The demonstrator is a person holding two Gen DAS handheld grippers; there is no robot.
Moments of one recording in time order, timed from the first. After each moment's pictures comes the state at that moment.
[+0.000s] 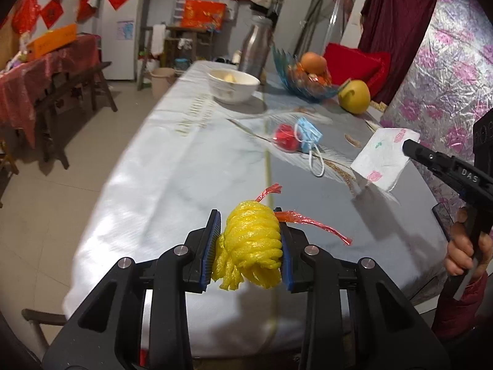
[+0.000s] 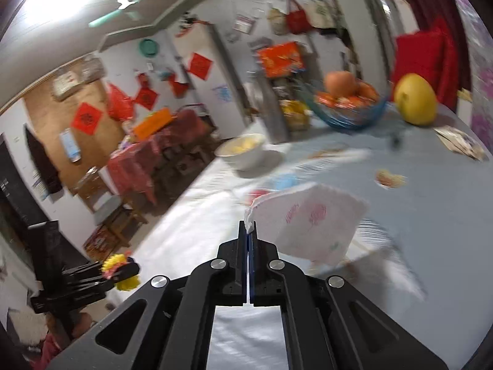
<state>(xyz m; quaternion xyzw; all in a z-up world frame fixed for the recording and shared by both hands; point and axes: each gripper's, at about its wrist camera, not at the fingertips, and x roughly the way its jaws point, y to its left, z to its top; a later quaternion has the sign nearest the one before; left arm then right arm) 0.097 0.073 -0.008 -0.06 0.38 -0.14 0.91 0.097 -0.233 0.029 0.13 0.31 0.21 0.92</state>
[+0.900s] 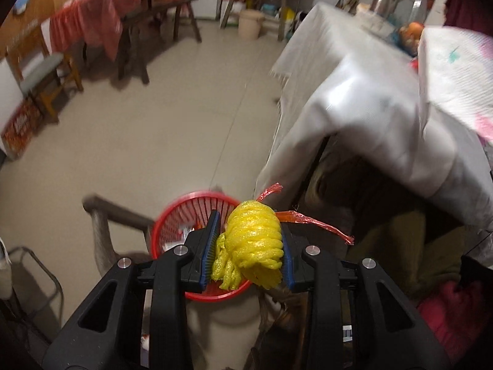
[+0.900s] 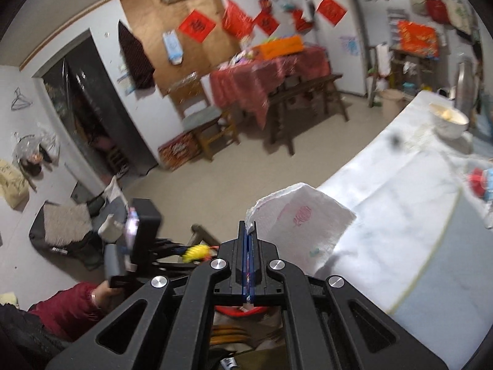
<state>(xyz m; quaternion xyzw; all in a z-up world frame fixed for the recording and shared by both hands) -0.039 0.300 -0.132 -0.09 0.51 0.00 0.86 -0.020 0.067 0.038 -0.01 0.40 0.43 0.81</state>
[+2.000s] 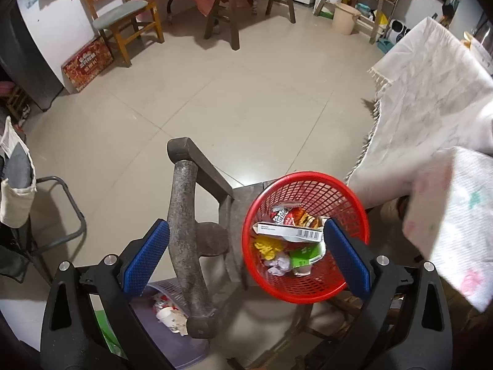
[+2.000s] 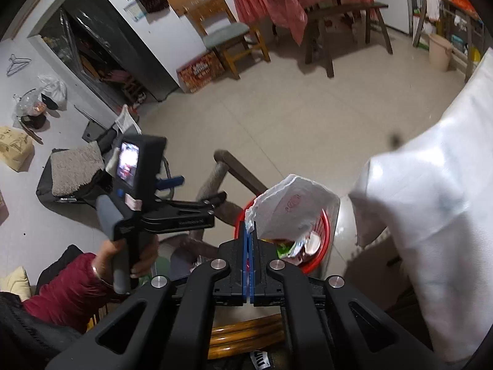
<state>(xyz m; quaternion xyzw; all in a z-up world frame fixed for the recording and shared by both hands) -0.054 0.405 -0.185 -0.13 0.54 0.19 0.81 -0.017 0.203 -0.091 -0.08 0.54 0.47 0.69</state>
